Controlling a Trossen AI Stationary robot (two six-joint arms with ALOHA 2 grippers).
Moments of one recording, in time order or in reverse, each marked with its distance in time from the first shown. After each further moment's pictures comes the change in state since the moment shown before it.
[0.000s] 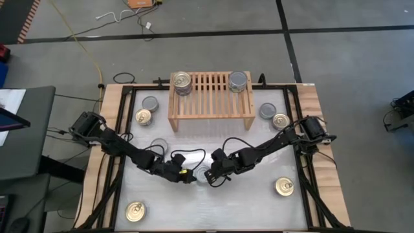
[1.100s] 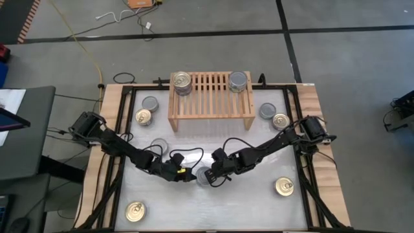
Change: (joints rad) left arm -0.004 0.000 -0.045 0.102 -0.048 -0.024; right arm 0.000 -0.002 -0.002 0.007 0.023 0.017
